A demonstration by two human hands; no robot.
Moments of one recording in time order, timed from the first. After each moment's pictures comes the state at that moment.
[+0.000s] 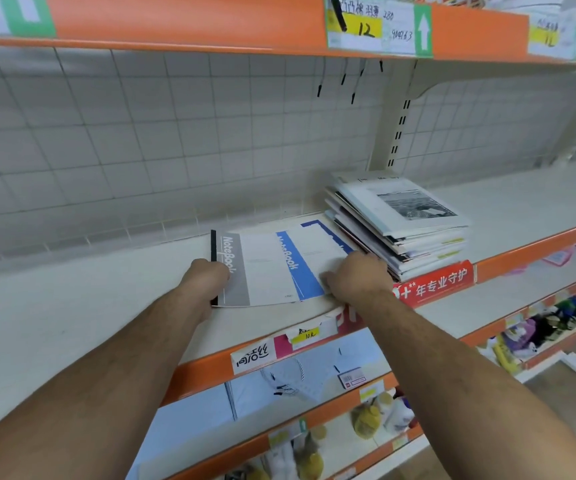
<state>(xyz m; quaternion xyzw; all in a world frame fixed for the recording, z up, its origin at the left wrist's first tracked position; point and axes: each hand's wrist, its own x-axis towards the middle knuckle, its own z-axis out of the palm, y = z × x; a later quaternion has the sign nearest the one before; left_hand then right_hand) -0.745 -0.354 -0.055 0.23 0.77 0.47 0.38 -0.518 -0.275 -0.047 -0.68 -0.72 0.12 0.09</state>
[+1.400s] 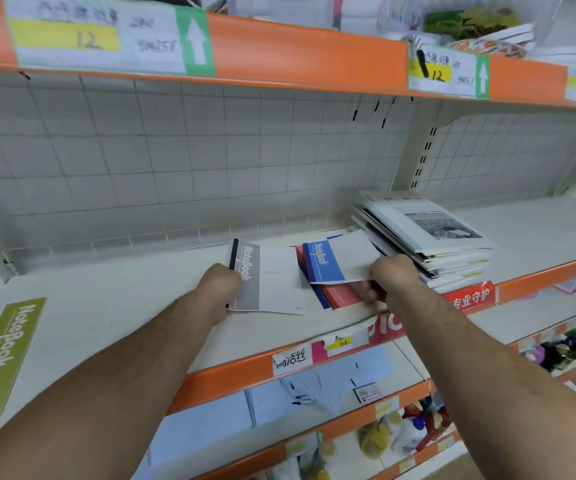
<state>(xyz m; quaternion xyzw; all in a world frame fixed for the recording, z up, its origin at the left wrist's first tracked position) -0.784 -0.371 -0.057 0.24 0.75 0.48 0.40 -0.534 -0.288 -0.014 -0.63 -0.48 0.49 0.36</state>
